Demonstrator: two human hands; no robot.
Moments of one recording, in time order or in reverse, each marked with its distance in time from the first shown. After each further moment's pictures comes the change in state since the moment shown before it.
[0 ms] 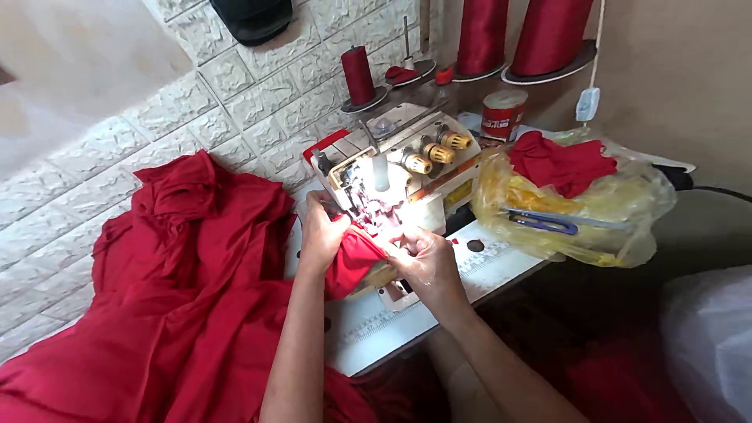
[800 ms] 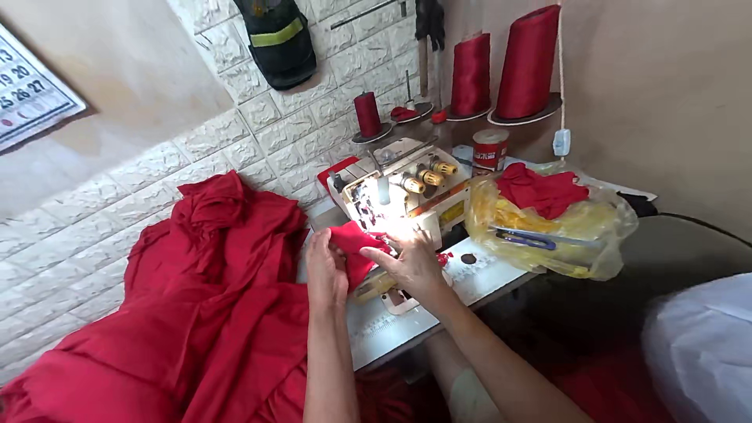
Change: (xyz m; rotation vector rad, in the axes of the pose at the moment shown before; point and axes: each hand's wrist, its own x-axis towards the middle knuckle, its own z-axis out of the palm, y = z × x) left_hand -0.053 0.042 0.005 -0.967 0.357 -0.207; right_hand 0.014 -0.019 0.000 -0.148 -0.052 -0.317
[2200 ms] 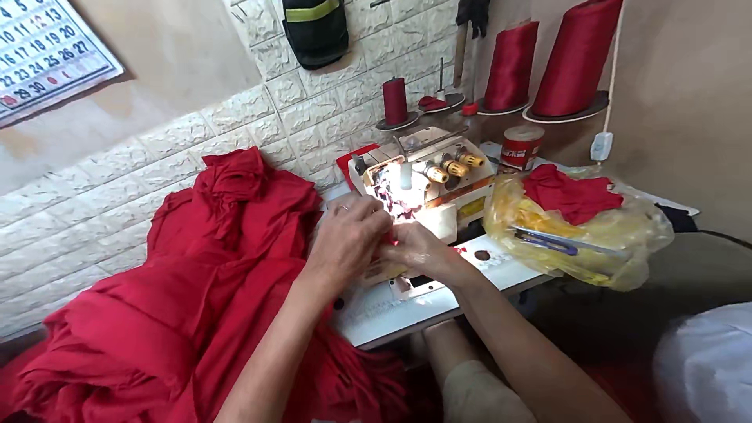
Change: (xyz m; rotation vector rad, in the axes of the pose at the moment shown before) left_hand -0.005 0.047 -0.021 1.323 -0.673 1.163; right_hand 0.020 -0.016 -0.022 0.502 -0.573 0.030
